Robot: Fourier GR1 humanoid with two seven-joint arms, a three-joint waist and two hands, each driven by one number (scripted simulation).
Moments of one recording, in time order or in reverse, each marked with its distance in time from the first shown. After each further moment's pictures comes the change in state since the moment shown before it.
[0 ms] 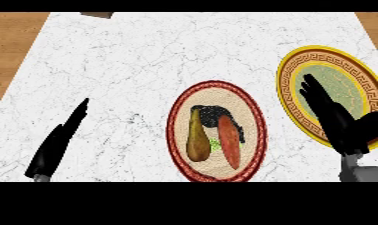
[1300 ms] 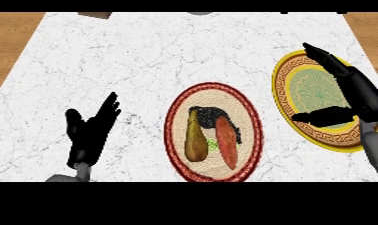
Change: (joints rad) left arm -0.044 -0.284 0.061 -0.035 0.158 0.044 0.182; right arm -0.213 -0.139 -0.002 0.031 0.274 0.036 -0.210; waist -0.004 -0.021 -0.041
